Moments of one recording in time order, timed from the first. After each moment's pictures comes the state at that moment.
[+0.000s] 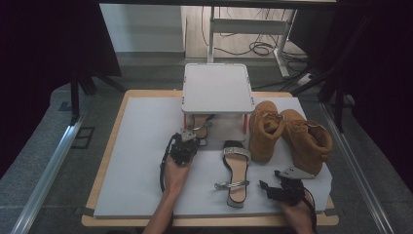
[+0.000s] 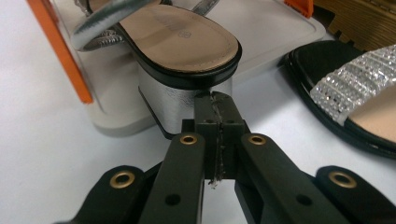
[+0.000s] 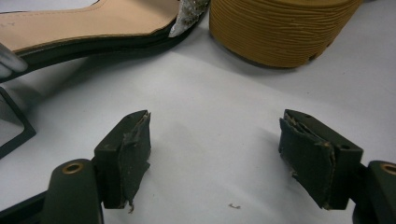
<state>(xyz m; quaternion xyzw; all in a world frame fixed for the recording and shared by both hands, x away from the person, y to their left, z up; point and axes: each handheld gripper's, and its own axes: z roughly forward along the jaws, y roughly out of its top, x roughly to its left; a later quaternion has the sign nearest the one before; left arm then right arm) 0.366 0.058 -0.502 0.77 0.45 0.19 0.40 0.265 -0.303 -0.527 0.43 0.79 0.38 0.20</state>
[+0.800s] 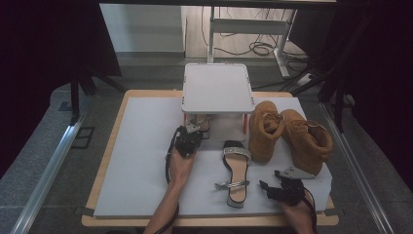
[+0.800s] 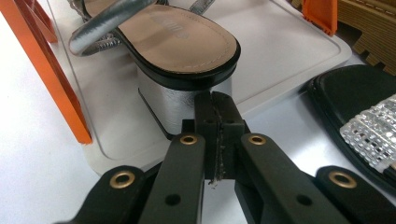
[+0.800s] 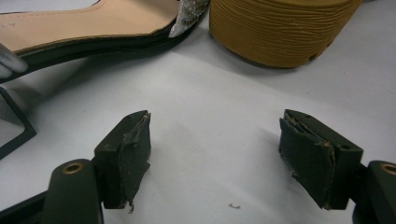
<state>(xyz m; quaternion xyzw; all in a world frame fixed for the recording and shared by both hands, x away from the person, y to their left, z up) 0.395 0.048 -0.503 0.77 0.46 0.19 0.40 0.265 -0.303 -0.527 0.44 0.79 0.39 0.20</state>
